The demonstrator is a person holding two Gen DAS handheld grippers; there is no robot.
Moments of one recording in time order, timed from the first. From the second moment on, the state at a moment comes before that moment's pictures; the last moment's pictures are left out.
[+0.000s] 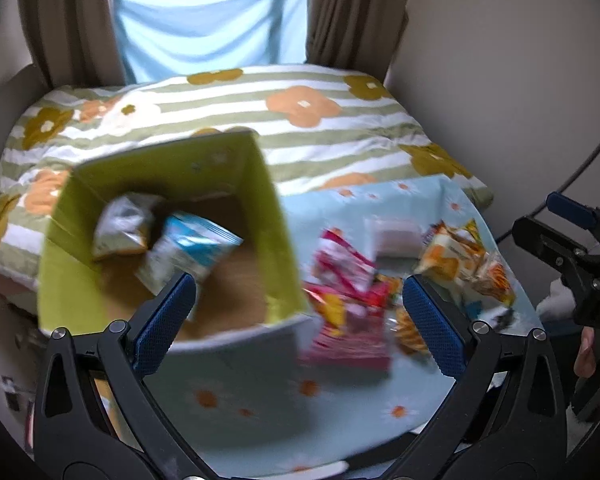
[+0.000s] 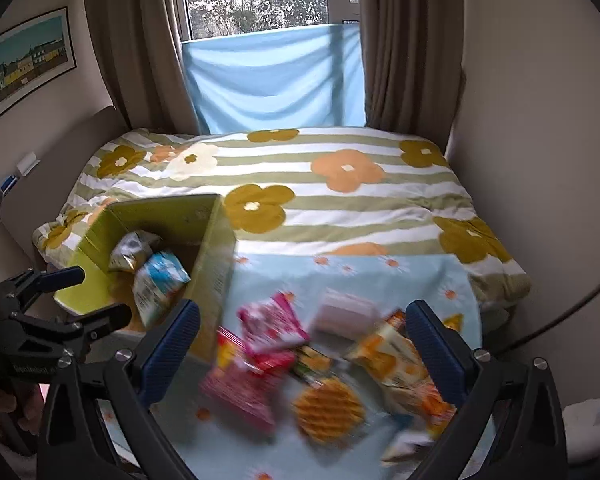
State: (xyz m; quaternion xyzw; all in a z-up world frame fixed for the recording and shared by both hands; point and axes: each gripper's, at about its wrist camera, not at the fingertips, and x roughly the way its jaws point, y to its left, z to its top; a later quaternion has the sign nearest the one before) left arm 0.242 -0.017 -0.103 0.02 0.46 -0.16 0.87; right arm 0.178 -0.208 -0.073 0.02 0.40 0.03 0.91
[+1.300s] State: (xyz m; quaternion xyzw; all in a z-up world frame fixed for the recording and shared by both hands) left arm 0.240 -0.100 -0.291 0.05 0.53 -0.13 0.84; right arm 0.138 -0.350 -0.246 0.08 0.52 0.01 0.85
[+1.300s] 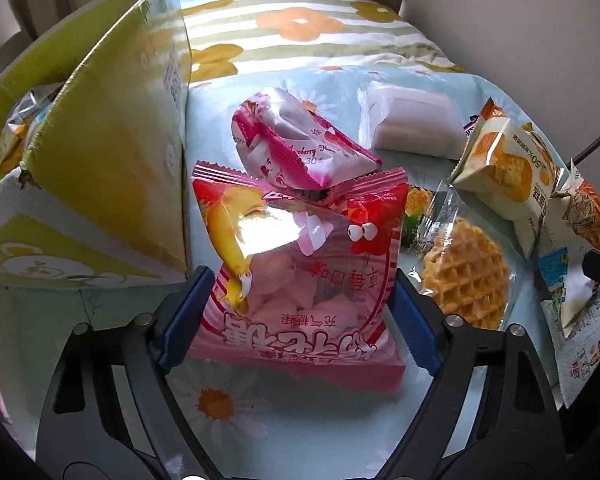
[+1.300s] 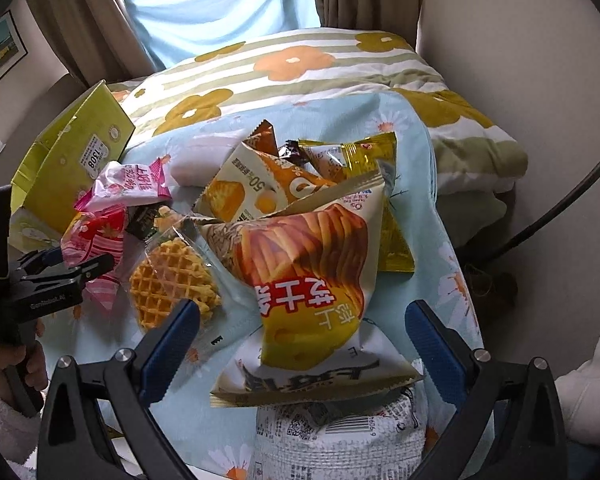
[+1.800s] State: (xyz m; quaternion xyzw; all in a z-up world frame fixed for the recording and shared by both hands) left arm 0.234 -0.097 -0.284 0.05 0.55 -0.13 0.82; right arm 0.147 -0.353 -0.247 0.07 0.52 0.01 0.85
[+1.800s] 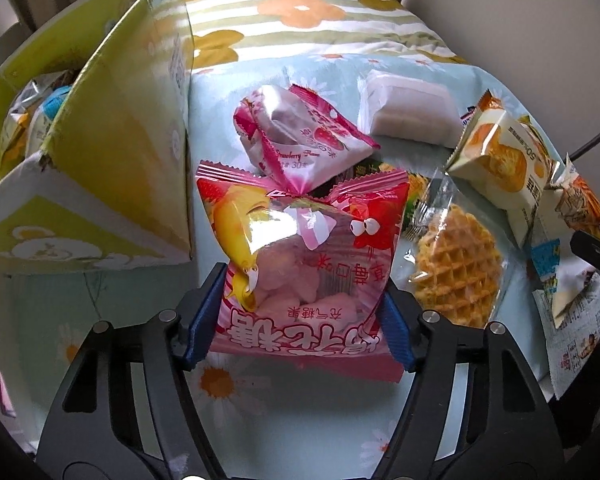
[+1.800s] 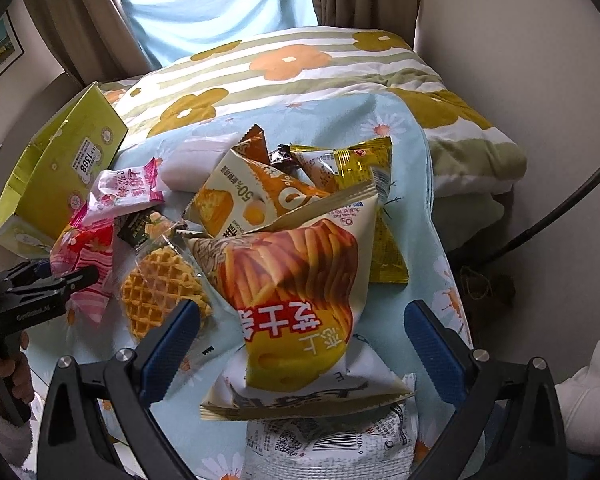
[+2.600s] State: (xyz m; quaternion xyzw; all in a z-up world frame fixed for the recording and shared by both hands) left arm 0.190 -0.095 -0.240 0.03 0.52 -0.14 0.84; right arm 0.140 -0.350 -0.235 0.05 0.51 0.01 0.86
